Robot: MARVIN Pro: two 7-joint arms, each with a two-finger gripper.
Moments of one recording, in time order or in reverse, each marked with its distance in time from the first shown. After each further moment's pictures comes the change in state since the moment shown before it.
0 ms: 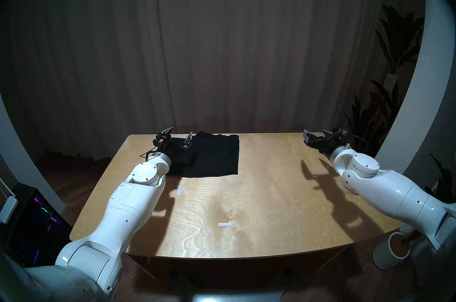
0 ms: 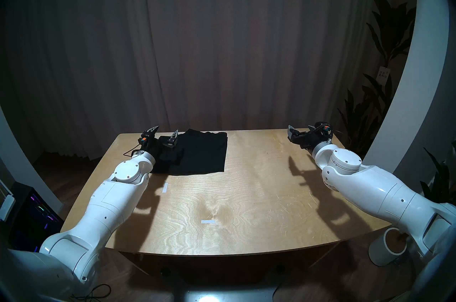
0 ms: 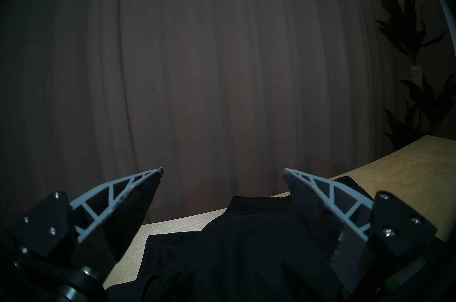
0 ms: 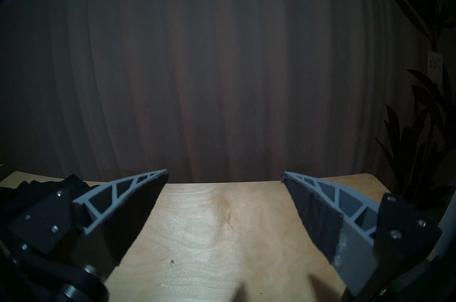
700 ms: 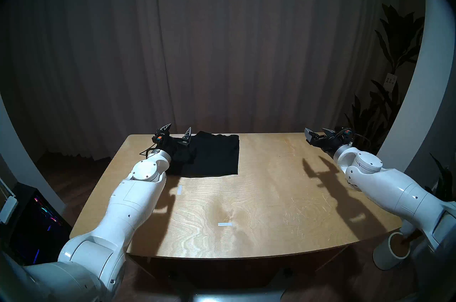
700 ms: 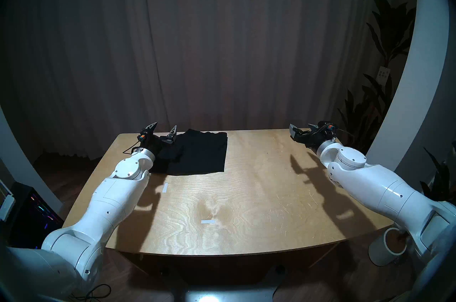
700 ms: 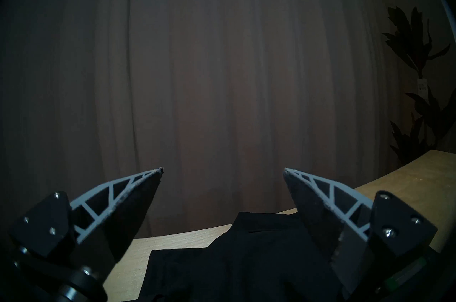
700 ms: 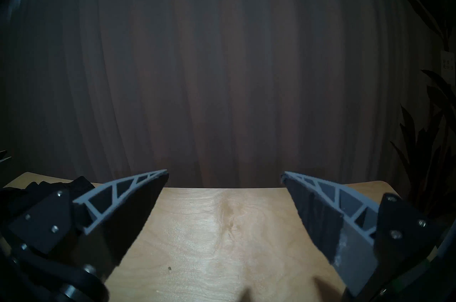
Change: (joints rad) left arm -0.030 -0.024 -0.040 0.017 -0.021 0.043 0.036; right arm 0.041 -0.038 0.002 0.109 -0.001 -0.011 0.143
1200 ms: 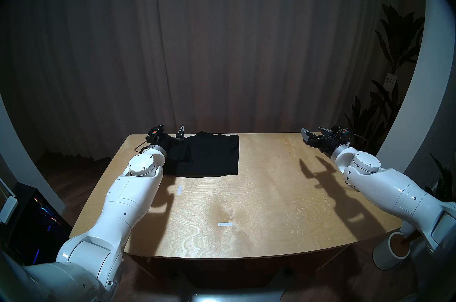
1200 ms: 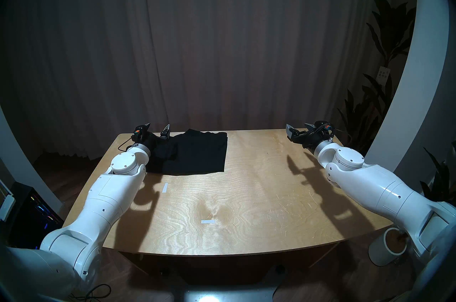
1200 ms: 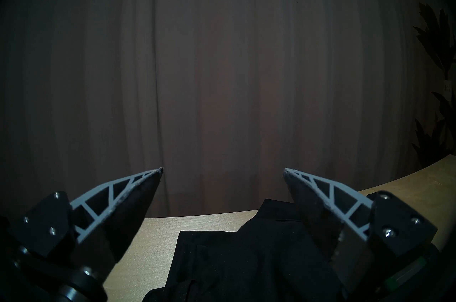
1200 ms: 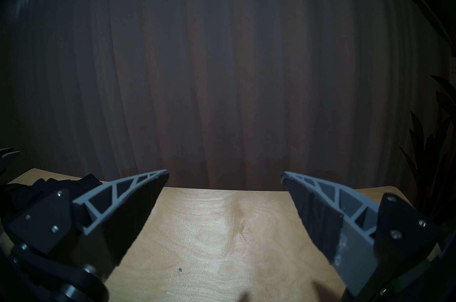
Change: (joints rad) left arm 0.010 0.017 -0.019 -0.068 -0.016 0.136 0.063; right arm 0.000 -0.006 0.001 -0.003 -0.019 -0.003 0.013
